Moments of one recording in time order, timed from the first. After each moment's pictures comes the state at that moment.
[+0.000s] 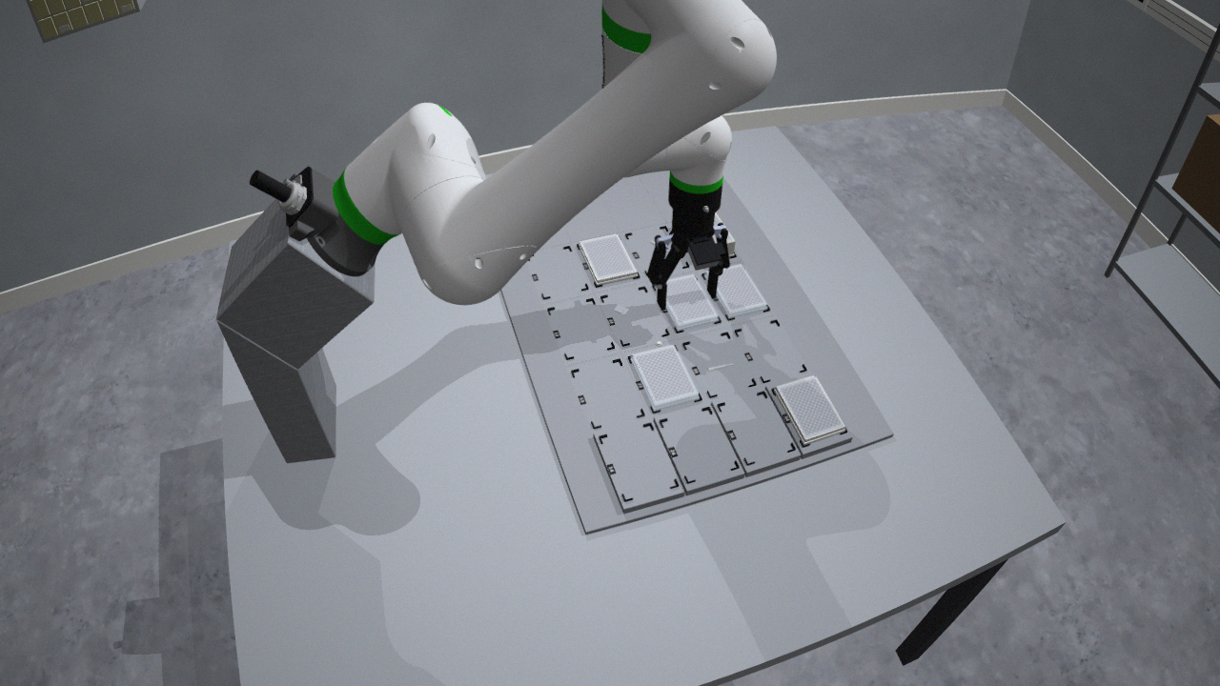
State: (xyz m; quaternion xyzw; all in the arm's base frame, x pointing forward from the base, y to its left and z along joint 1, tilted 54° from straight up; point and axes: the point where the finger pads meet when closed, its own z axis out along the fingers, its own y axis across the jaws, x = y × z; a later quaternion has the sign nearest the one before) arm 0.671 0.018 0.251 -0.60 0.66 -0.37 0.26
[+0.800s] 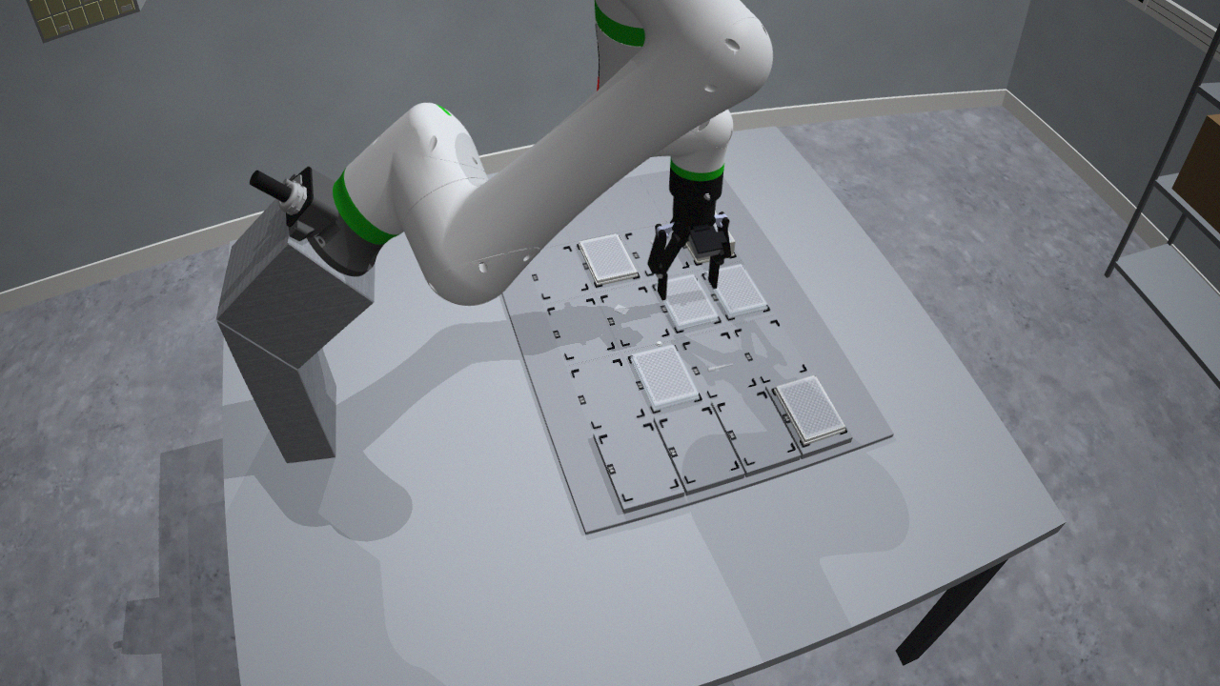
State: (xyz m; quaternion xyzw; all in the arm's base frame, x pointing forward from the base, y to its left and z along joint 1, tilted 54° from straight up) arm 0.650 0.023 0.267 -0.60 0.66 -0.37 0.26
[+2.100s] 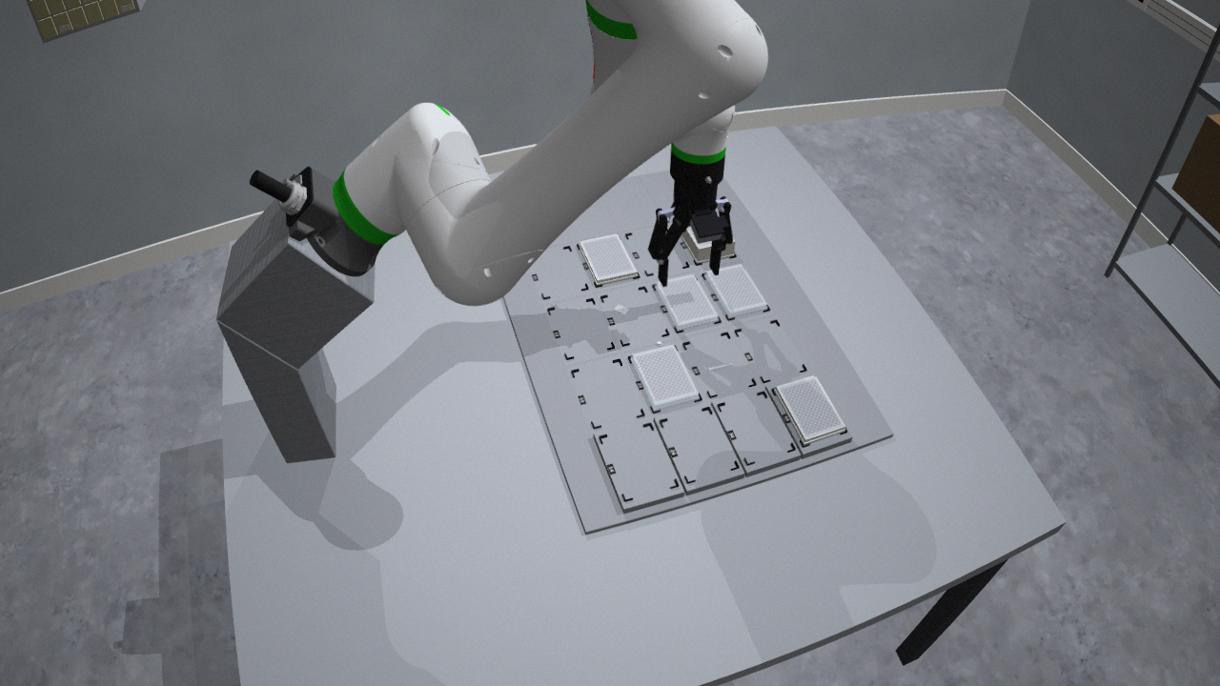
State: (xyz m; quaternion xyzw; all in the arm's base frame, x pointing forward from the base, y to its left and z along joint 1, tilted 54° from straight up) arm 0.622 0.028 0.288 -0.60 0.66 -0.37 0.26
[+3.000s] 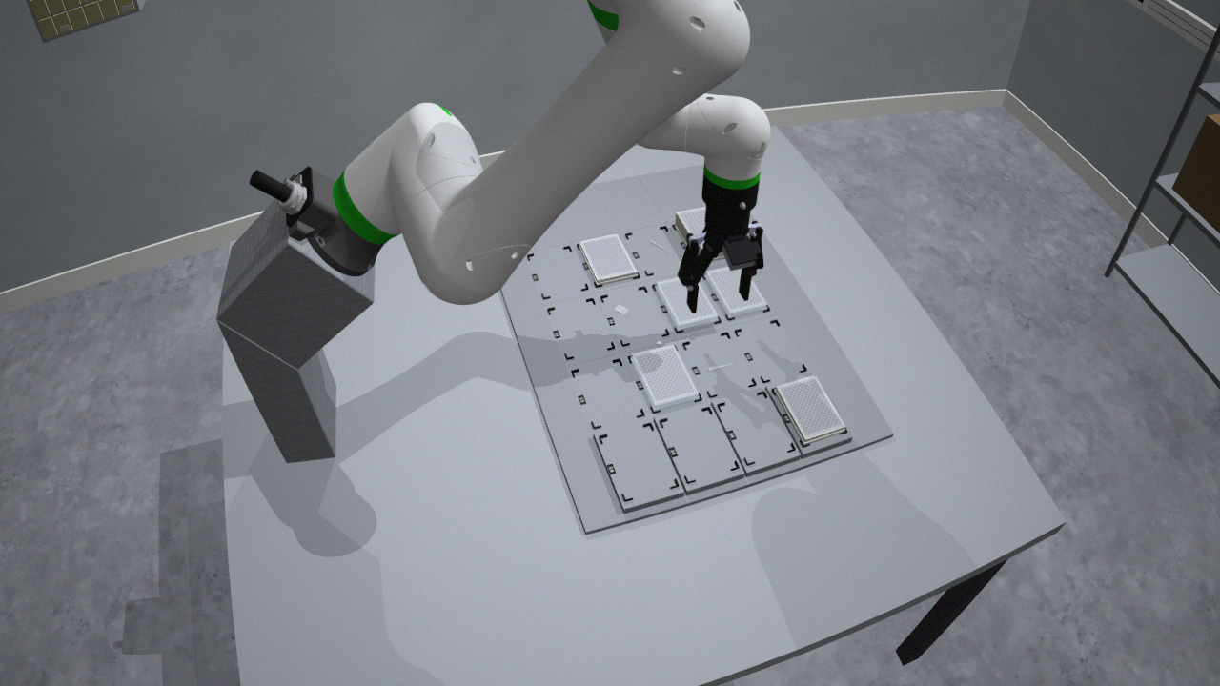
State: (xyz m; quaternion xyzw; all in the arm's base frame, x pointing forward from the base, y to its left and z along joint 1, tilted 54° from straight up) arm 0.627 -0.051 0.316 -0.60 0.66 -0.37 0.26
